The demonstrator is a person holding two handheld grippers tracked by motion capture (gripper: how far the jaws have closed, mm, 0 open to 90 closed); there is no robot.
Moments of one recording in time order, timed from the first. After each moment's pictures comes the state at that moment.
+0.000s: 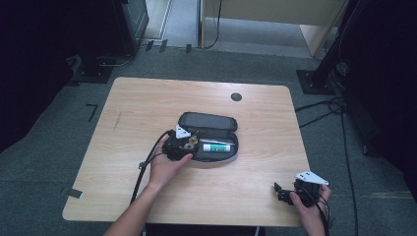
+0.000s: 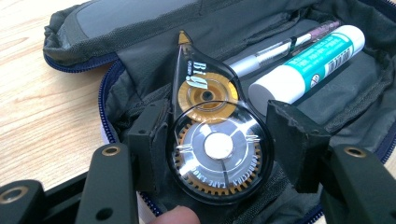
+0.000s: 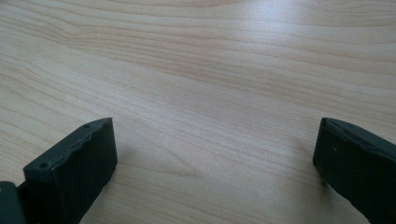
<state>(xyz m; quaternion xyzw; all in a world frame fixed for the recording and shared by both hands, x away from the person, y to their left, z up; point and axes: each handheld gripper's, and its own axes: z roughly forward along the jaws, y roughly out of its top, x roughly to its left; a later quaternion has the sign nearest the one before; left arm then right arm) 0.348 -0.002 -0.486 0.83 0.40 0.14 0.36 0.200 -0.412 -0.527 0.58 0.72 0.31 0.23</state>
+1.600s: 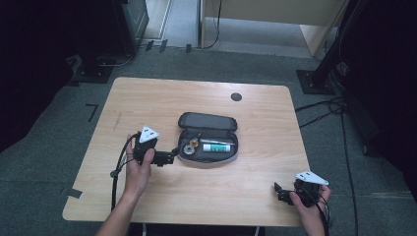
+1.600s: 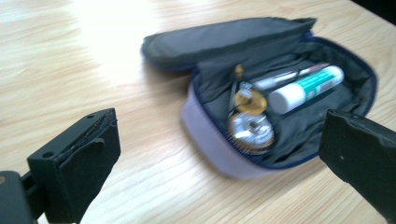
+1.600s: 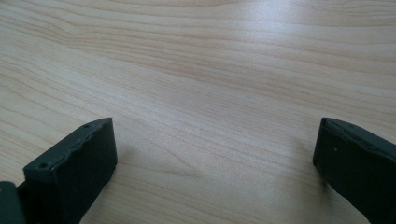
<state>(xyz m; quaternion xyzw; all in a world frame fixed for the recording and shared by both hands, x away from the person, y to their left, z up) 0.315 0.080 -0.454 0.78 0.44 0.16 0.42 0.200 -0.412 -0.527 0.58 0.72 0.31 0.23</state>
